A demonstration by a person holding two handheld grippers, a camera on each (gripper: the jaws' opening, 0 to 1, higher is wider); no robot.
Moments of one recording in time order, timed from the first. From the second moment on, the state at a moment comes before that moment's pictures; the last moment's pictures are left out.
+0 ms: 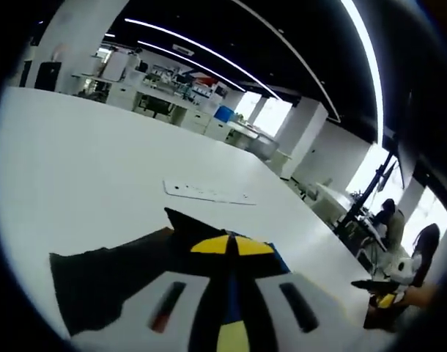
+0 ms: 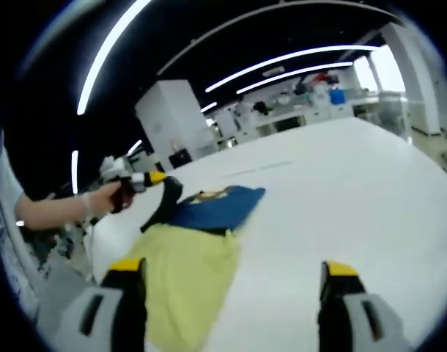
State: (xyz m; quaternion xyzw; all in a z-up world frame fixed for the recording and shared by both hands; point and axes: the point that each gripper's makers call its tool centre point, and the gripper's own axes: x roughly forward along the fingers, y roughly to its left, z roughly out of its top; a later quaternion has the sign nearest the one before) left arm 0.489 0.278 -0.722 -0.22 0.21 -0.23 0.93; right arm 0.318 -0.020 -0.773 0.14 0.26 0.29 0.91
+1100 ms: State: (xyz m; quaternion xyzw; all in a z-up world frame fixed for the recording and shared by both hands) left arm 0.473 0.108 -0.804 -0.24 0.31 -0.34 0.85; right arm 0.304 -0.042 -0.794 0.16 0.29 0.25 0.91
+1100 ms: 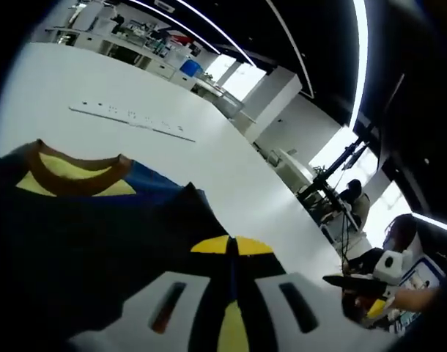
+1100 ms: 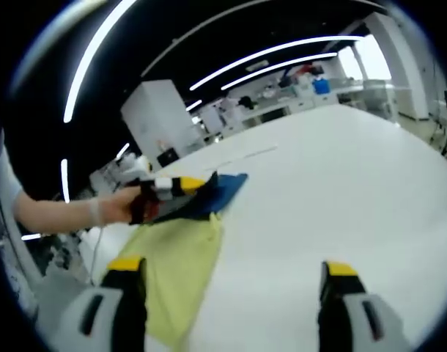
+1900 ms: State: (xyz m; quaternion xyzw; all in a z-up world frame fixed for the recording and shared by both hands) left arm 0.455 0.098 -0.815 -0.17 0.30 -0.39 0.86; right arm 0.309 -0.038 -0.796 0.16 0.29 0.25 0.91
